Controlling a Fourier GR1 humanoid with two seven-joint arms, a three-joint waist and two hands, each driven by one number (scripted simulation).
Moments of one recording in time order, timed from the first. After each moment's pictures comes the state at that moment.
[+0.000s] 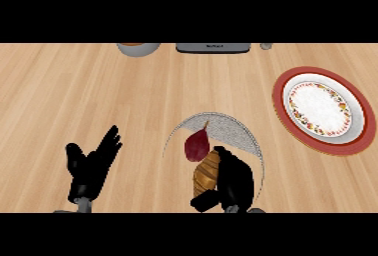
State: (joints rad) left arm 0.03 0.17 -0.16 -1.43 0.18 0.12 0.19; right arm -0.14 0.00 0.66 -1.46 0.95 -0.17 1.00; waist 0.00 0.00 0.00
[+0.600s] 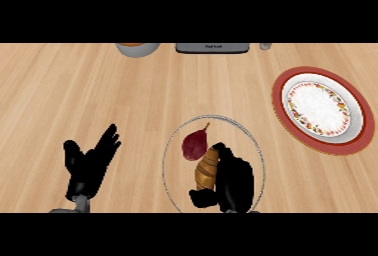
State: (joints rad) left arm 0.02 0.16 -0.12 -1.43 0.17 0.09 0.22; right arm -0.13 -0.01 0.69 -1.48 1.12 -0.21 0.97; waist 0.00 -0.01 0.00
